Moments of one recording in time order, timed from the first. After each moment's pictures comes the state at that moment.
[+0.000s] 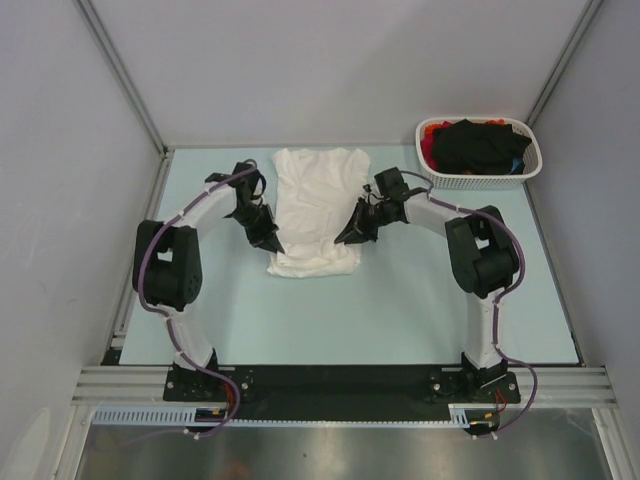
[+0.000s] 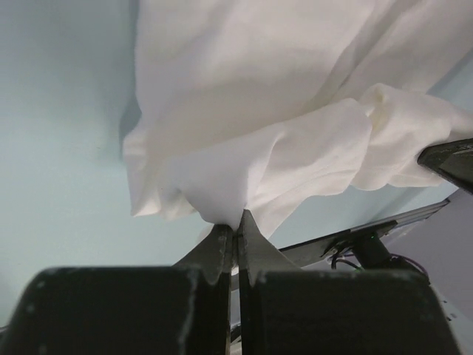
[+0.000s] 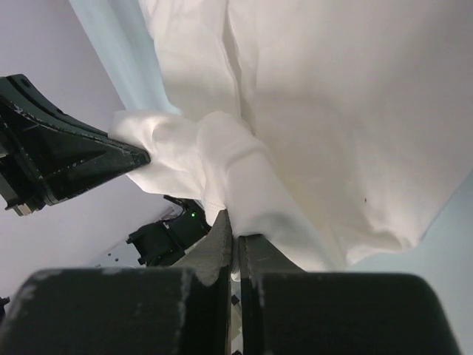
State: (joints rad) left arm -0.25 1.86 1.40 -0.95 0.39 -0.60; right arm 0.41 2.03 1.39 -0.37 -0.75 0.83
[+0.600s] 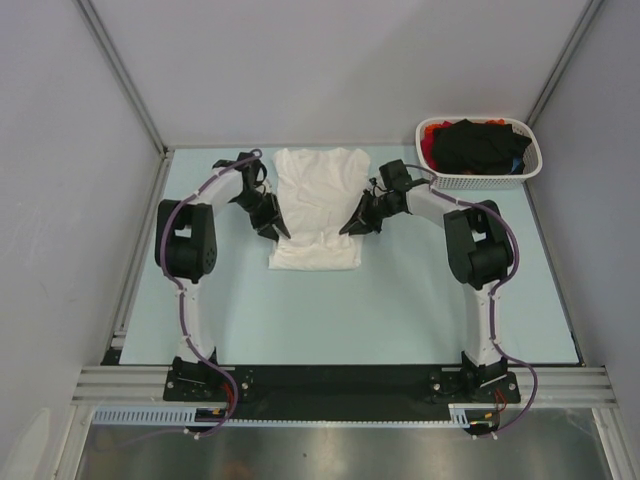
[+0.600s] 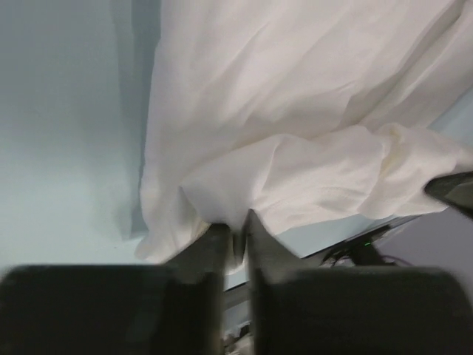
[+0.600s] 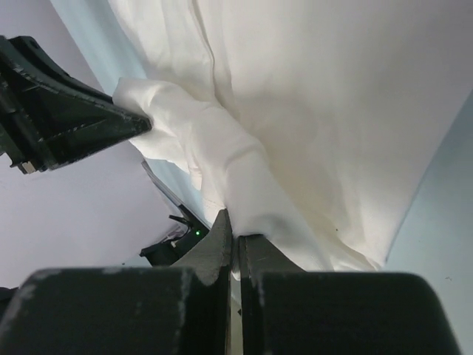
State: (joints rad) left arm -0.17 2.16 1.71 -1.00 0.46 -0.48; right arm 0.36 2.14 1.55 -0.44 -0.73 0.81
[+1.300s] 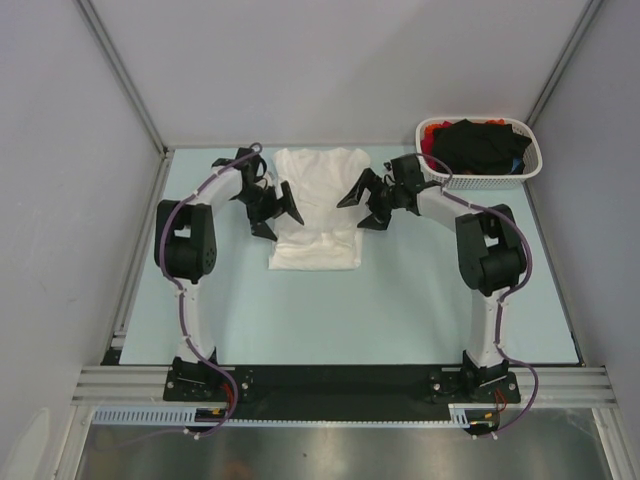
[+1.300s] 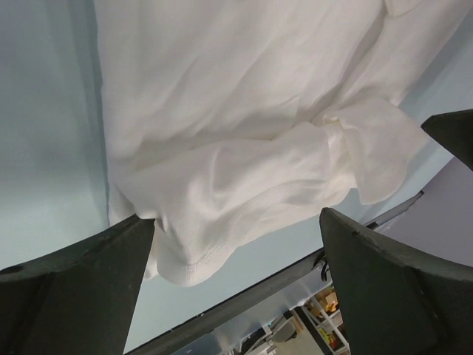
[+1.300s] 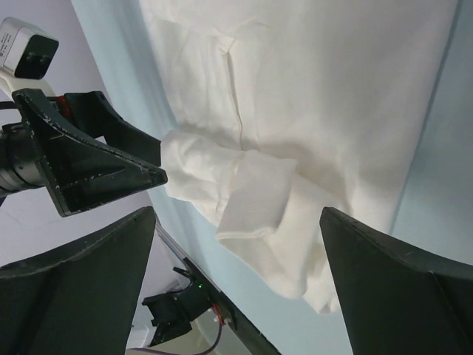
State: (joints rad) left arm -0.17 2.17 1.73 -0.93 0.52 -0.47; right arm 0.32 2.07 1.47 -0.21 -0.61 0.89
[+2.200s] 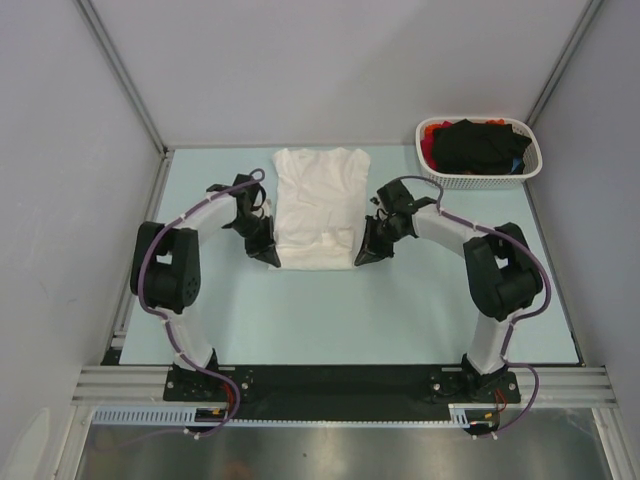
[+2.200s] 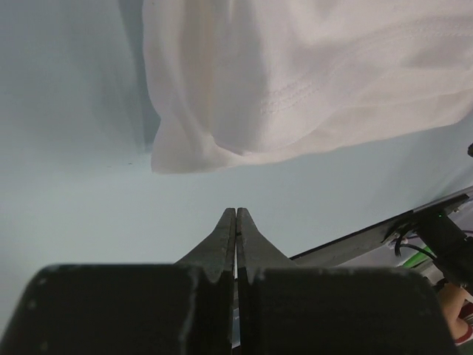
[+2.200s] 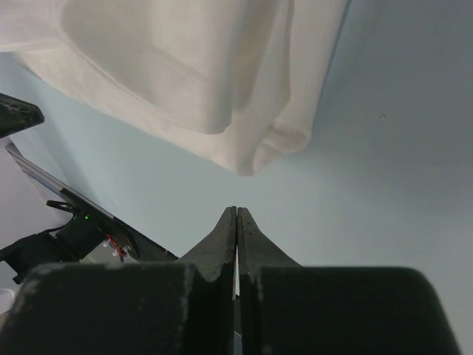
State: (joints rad) left arm -0.21 1.85 1.31 -0.90 0.40 -0.38; right arm 0.45 1.83 1.24 -0.54 -0.47 0.61
